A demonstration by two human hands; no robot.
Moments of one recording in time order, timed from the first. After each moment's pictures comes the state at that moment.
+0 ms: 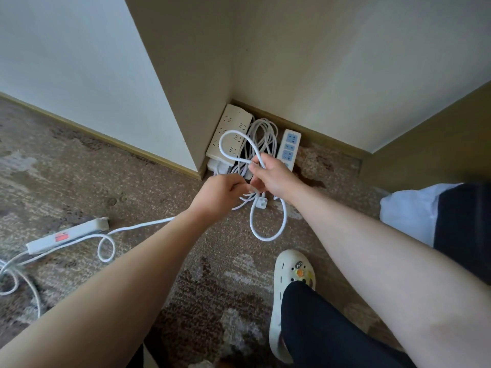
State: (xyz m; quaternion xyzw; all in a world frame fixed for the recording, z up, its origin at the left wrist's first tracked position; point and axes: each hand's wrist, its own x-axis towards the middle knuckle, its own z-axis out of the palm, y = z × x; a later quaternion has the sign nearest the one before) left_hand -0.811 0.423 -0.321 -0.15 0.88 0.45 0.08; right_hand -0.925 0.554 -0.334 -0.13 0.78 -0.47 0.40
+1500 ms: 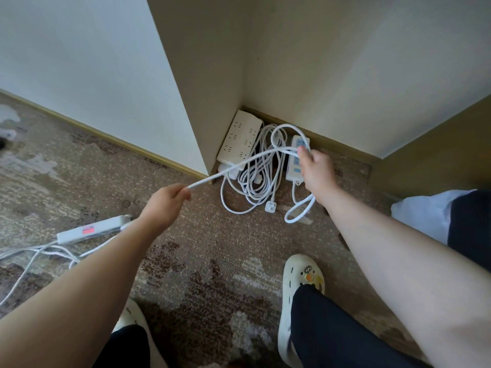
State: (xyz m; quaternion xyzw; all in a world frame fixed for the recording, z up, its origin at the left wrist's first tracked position) left_hand -0.747 0.331 -0.333 -0.35 0.84 0.40 0.09; right_hand -0.960 0.592 -0.349 -0.02 0.86 -0.47 0.19
